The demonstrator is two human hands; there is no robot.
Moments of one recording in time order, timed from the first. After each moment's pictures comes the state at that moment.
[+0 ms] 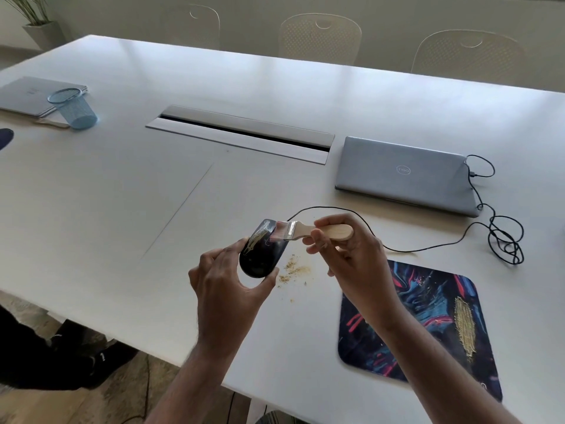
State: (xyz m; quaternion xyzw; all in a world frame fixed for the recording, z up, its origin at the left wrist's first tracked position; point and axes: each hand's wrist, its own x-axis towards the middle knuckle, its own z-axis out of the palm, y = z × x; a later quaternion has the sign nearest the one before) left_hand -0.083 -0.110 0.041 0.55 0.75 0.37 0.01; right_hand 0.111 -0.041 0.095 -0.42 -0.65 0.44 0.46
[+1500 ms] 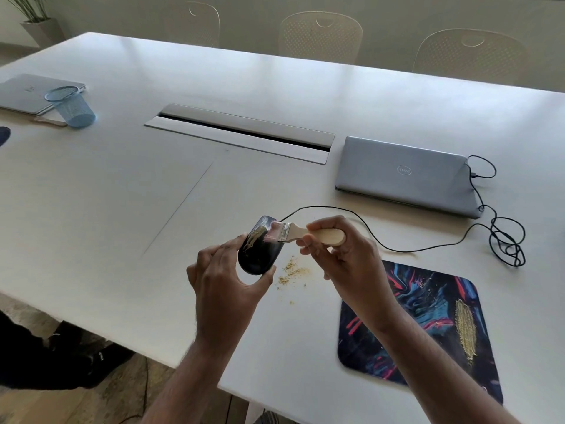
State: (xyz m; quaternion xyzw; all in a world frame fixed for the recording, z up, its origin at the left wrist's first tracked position) left_hand -0.087 -0.101 0.041 0.55 0.75 0.37 -0.01; right_hand 0.110 -0.035 0.086 -0.39 -0.70 0.40 0.44
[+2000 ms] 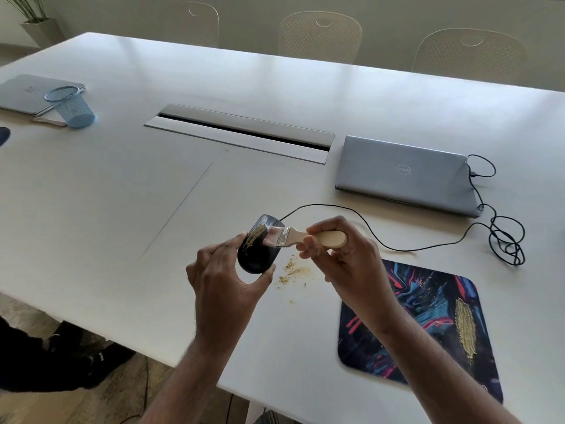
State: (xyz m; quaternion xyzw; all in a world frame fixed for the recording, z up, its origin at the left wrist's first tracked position) left_hand -0.088 -0.101 0.042 0.55 0.75 0.37 -0.02; right_hand 0.111 -0.036 0.085 -0.40 -0.70 0.38 0.44
